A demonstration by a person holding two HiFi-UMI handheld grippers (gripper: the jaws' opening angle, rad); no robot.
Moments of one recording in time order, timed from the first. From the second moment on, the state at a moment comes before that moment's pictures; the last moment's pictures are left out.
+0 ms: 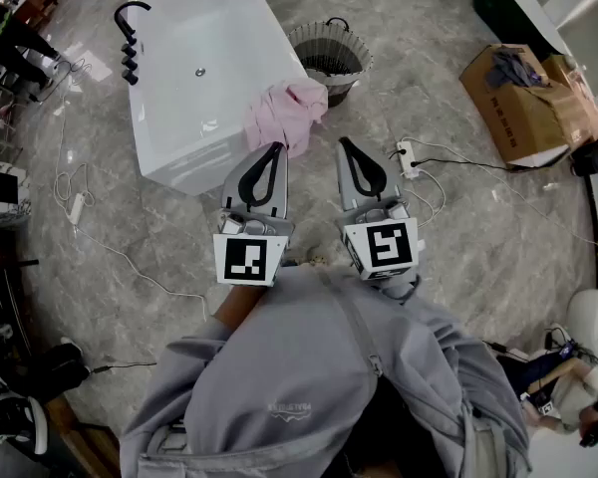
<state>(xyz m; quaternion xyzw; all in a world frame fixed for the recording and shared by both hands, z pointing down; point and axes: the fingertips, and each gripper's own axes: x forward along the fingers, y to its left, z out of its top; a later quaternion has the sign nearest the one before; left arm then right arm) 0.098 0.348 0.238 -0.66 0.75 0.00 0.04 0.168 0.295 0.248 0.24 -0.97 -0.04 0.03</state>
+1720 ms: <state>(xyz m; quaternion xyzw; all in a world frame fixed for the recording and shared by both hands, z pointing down) -0.017 0.236 0.284 -0.65 0.76 -0.01 0.02 0.049 0.179 0.287 0.20 -0.98 -0.03 0.04</state>
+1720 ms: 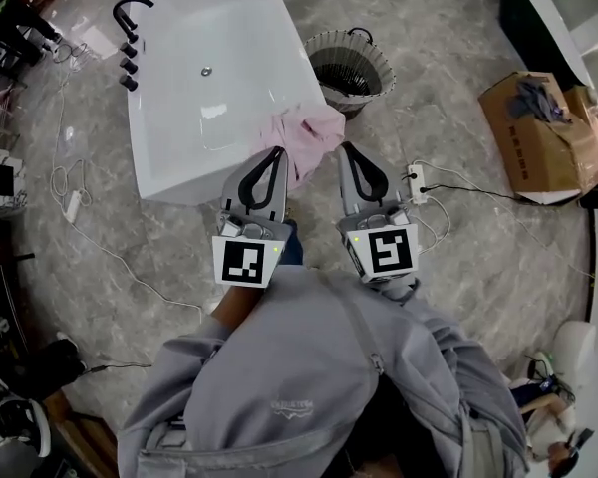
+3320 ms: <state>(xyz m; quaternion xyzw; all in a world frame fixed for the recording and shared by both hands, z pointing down) -0.132 0.091 0.371 -0.69 0.72 -0.04 -0.07 -0.067 0.039 0.370 0.19 -0.97 0.02 0.12</state>
